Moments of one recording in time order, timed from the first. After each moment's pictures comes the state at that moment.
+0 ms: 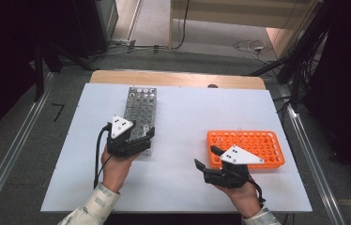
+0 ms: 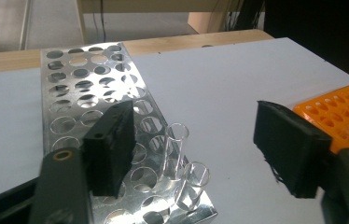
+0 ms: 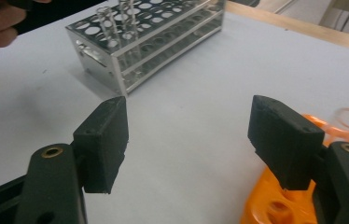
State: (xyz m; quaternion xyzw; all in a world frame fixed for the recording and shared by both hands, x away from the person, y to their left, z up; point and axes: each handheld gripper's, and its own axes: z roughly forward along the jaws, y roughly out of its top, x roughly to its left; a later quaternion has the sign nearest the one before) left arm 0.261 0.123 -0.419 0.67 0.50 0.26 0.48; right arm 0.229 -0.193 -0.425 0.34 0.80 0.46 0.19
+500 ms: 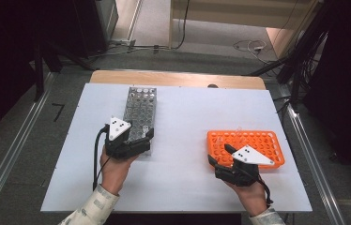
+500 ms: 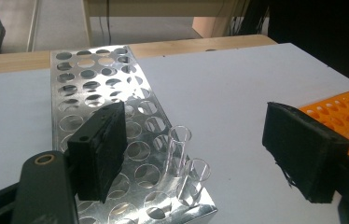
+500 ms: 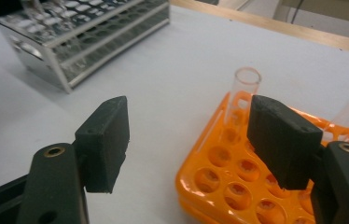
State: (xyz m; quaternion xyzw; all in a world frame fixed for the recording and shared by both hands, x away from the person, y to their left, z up) left arm 0.255 0.125 -0.417 0.66 0.51 0.27 0.48; right arm 0.240 -0.218 -0.442 0.39 0.77 0.44 0.24
